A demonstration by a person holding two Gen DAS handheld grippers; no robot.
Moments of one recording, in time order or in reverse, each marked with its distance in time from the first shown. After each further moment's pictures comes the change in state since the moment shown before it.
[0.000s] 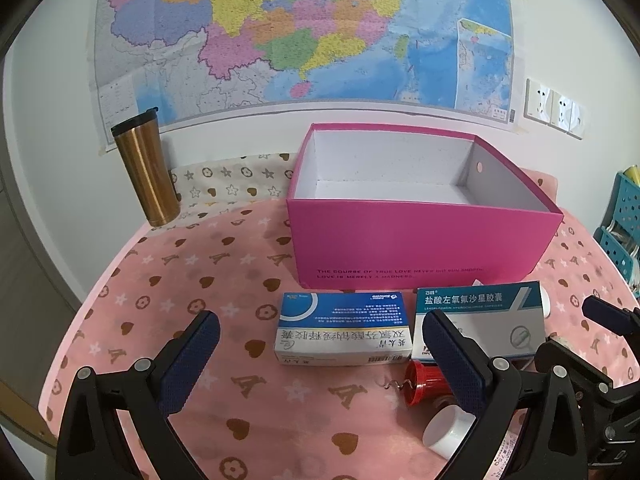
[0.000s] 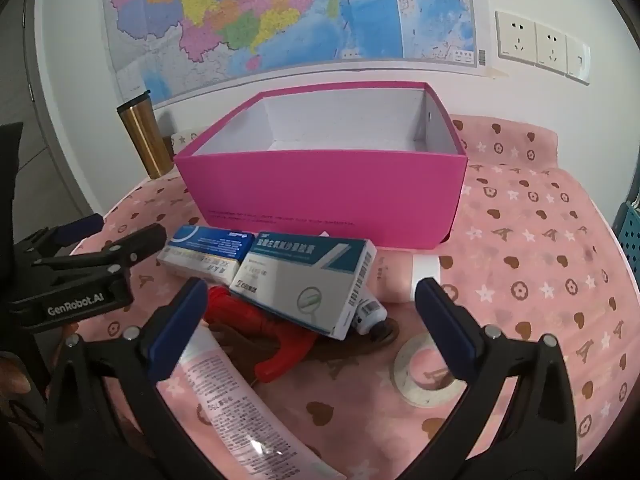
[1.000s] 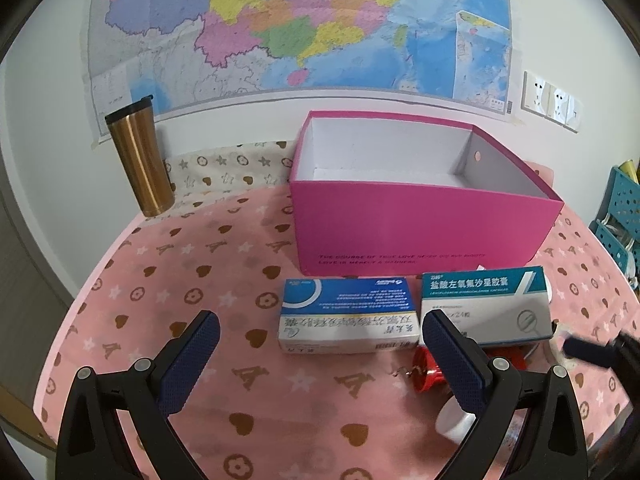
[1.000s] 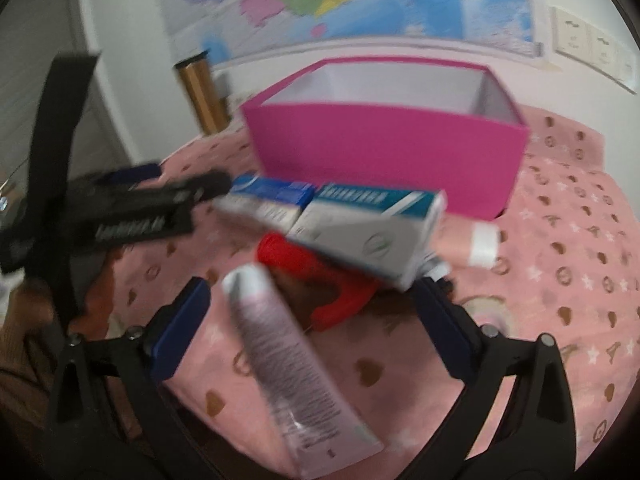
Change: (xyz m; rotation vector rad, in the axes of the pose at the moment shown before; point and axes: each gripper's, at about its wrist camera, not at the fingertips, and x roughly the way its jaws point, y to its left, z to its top) left arm 0.007 0.011 -0.009 0.002 0.031 -0.034; right arm -0.001 0.025 -0.034 -0.162 0.105 0.158
